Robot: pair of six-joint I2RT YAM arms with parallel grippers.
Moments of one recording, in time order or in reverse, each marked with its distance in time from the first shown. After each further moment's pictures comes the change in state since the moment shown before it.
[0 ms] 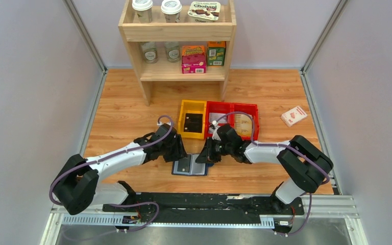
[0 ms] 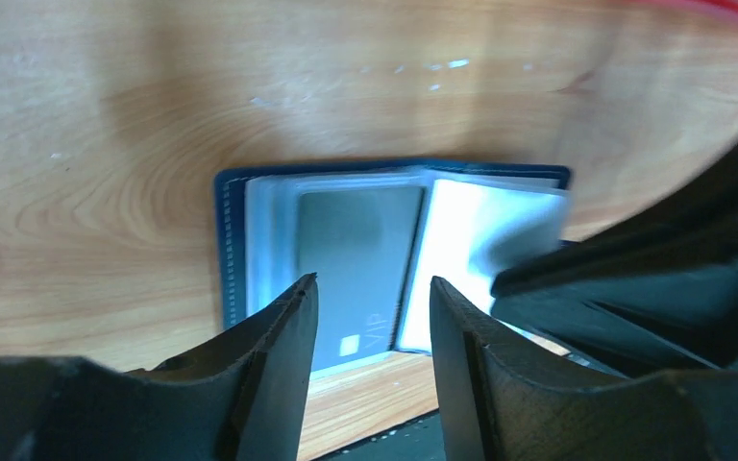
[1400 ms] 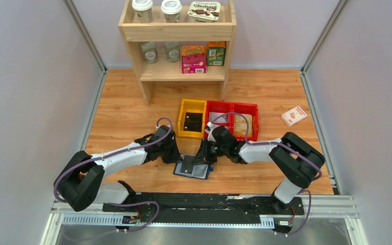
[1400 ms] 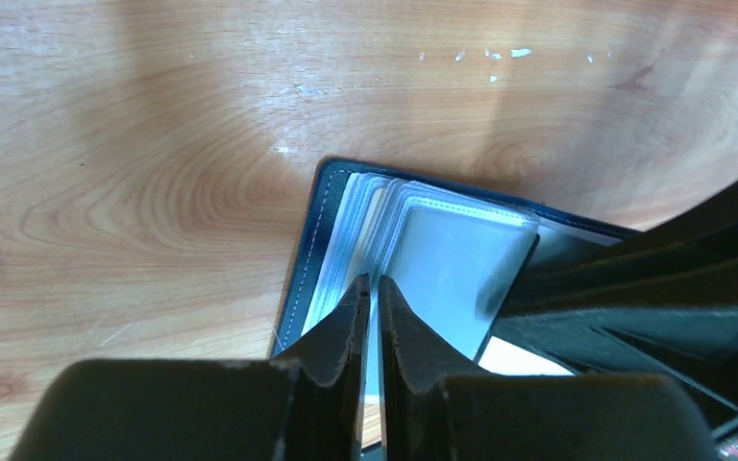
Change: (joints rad) left arm 0.048 0.054 -0.058 0.022 0.043 0.001; right arm 0.054 0.100 0.063 0.047 0.018 -0.005
